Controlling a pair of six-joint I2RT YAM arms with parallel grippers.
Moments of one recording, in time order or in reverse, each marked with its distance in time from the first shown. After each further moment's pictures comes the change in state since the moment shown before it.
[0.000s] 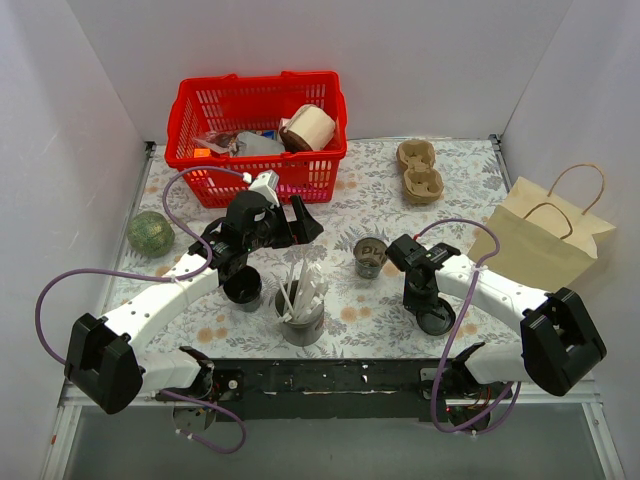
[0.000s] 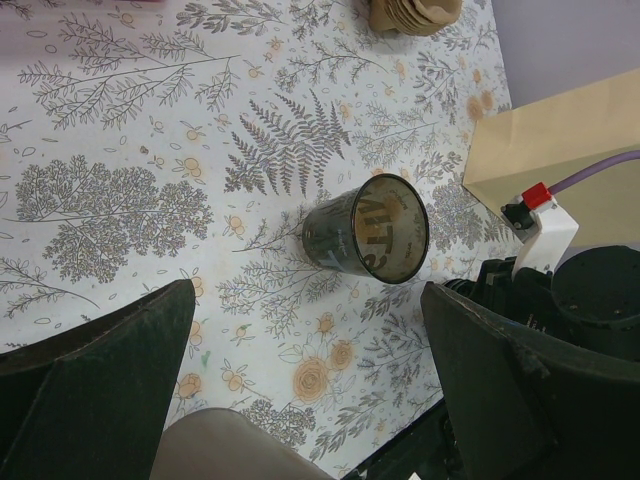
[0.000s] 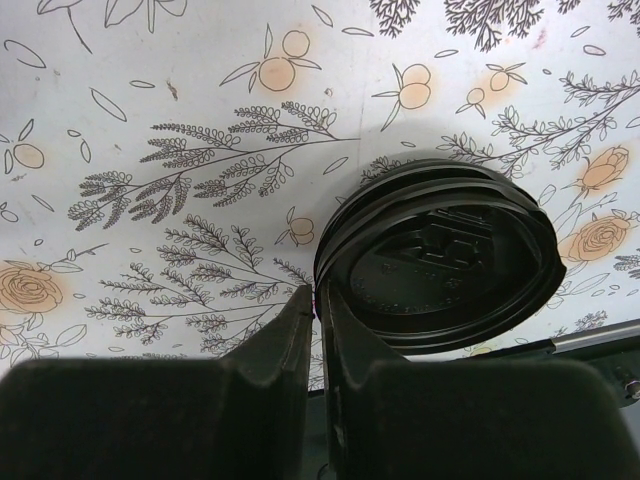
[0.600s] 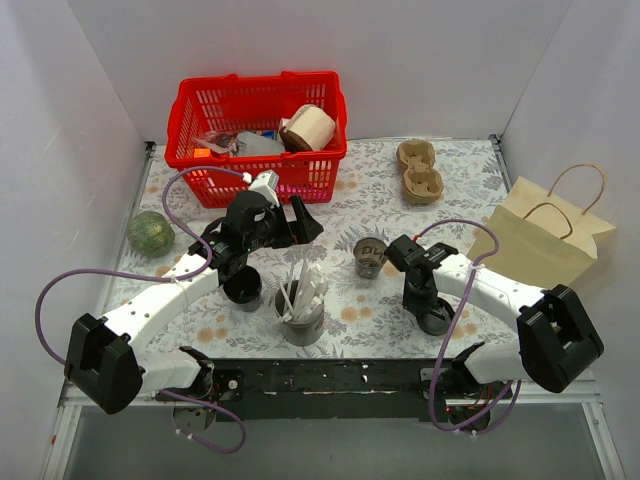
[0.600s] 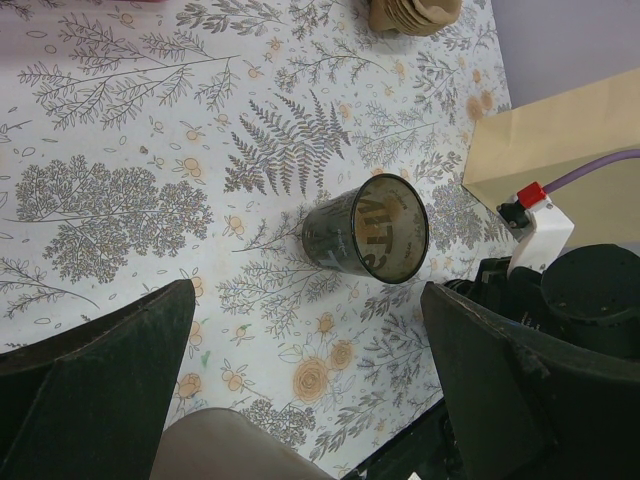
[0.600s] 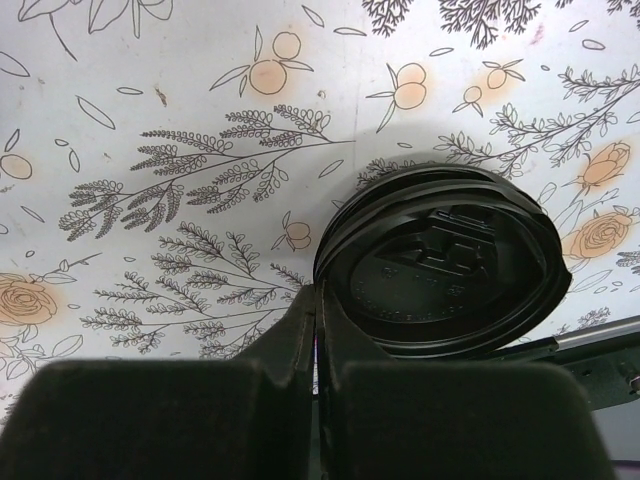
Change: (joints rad) left arm 0.000 -0.001 0.000 0.000 0.000 0.000; right arm 0.000 0.019 -0.001 0.002 0.007 0.016
